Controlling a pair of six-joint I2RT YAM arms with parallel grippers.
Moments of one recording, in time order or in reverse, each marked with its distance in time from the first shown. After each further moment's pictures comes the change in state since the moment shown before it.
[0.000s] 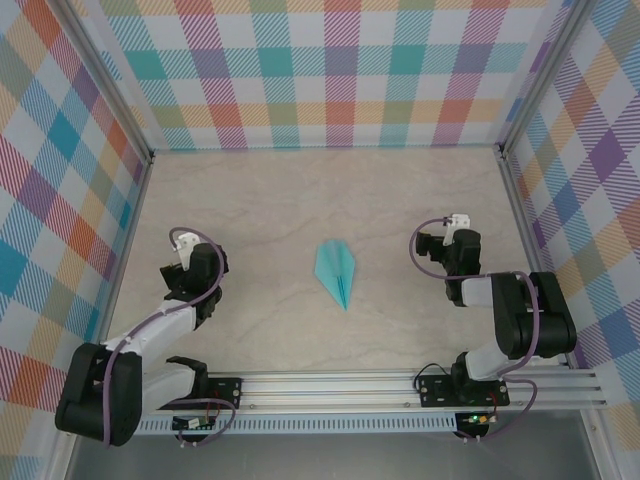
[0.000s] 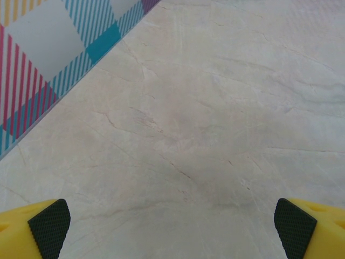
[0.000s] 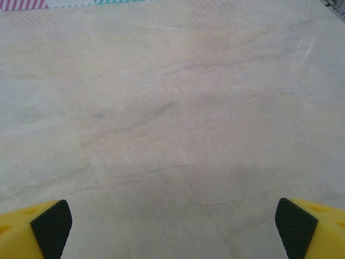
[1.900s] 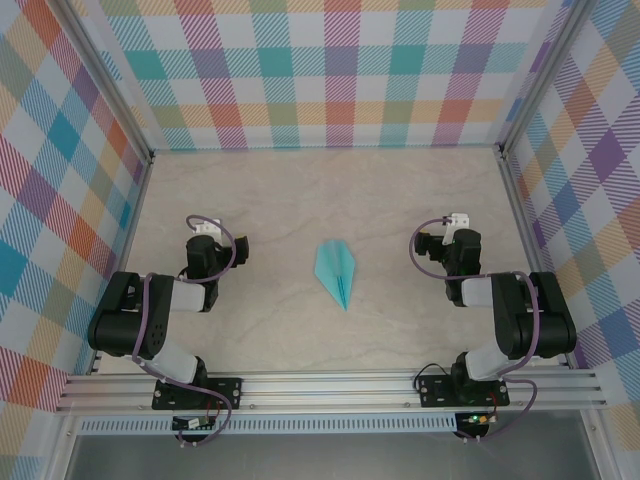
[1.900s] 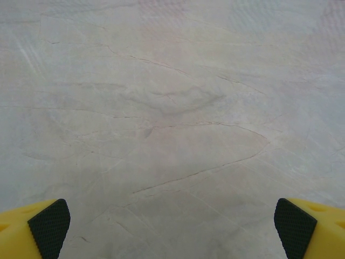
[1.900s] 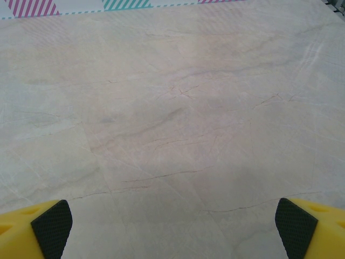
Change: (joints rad) left arm 0.134 0.431 0.009 0.630 0.574 0.243; right arm -0.001 0.000 0.000 0.014 -0.023 0.000
